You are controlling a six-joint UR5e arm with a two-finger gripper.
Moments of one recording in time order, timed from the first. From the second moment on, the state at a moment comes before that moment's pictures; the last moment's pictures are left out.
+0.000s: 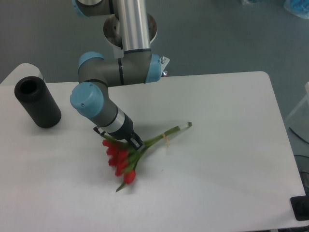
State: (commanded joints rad) arm 2.17 -1.95 -1.78 -0.85 1.96 1.09
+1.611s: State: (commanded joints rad) arm 2.87 -1.83 -1.35 -1.50 1.47 1.99
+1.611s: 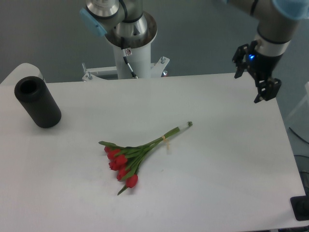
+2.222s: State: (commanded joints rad) arm 2.85 -1.83 -1.35 -1.50 1.46 1.98
